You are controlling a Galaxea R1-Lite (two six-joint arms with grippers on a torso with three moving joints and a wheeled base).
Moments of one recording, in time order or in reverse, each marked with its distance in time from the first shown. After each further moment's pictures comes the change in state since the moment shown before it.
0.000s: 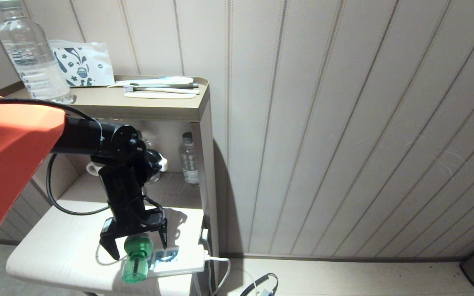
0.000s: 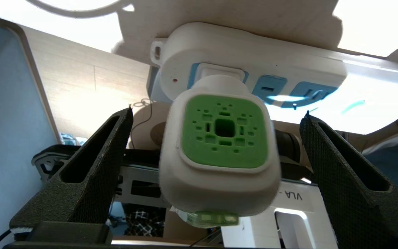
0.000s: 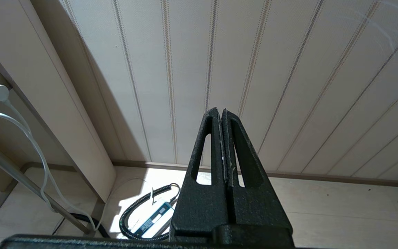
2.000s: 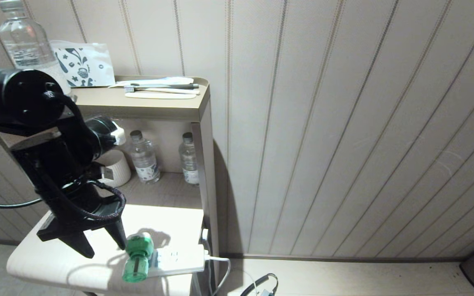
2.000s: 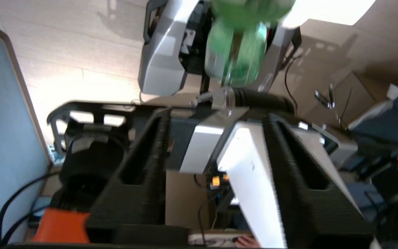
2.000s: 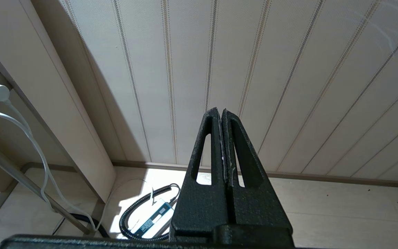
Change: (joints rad) left arm 0.031 -0.305 0.032 0.175 -0.052 0.053; right arm 0.000 0.000 0.000 0.000 0.000 0.000
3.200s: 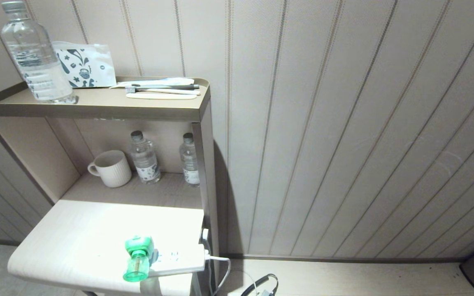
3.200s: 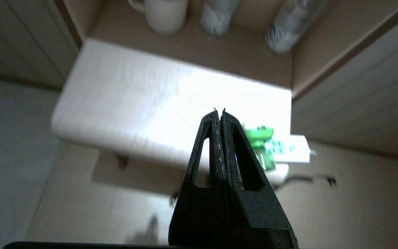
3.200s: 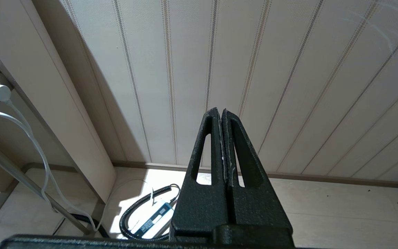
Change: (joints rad) left arm 0.231 -1.065 0.736 -0.866 0.206 0.321; right arm 0.000 0.000 0.000 0.000 0.000 0.000
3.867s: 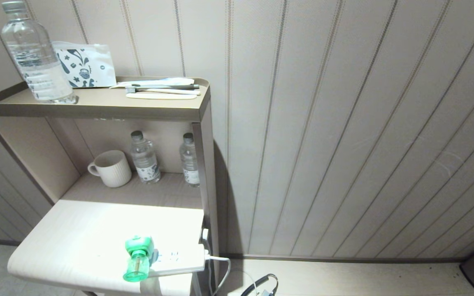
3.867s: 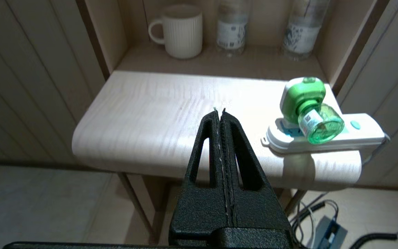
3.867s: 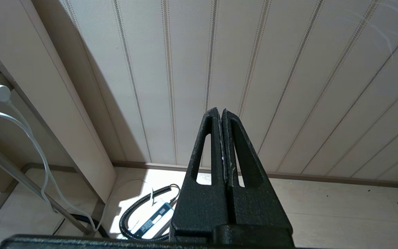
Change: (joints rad) left arm 0.095 -0.750 0.837 -0.466 -0.059 0.215; right arm 0.000 0.000 0.000 0.000 0.000 0.000
